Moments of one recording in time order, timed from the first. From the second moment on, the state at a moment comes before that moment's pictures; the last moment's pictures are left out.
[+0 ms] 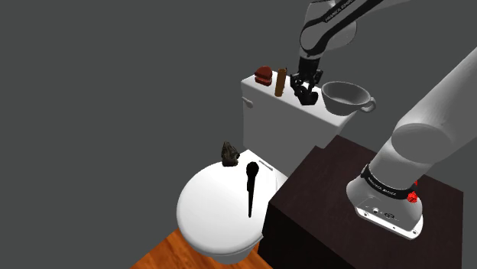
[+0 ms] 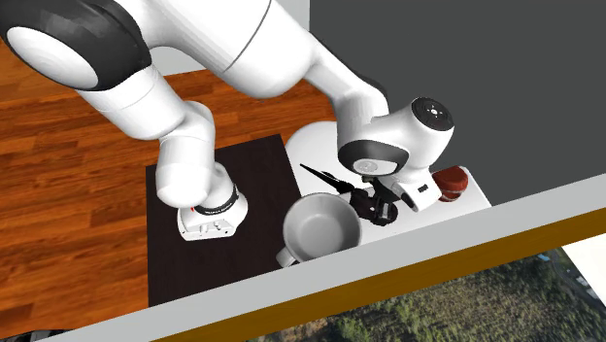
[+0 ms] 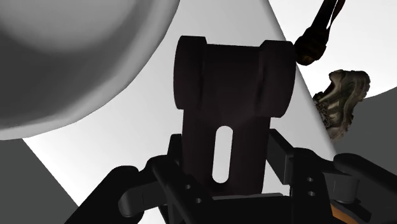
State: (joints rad) arm -0.19 -0.15 -0.25 -2.51 -0.12 2.35 0.19
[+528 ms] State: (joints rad) arm -0.19 -0.21 -0.25 -2.46 -0.13 2.23 0.20
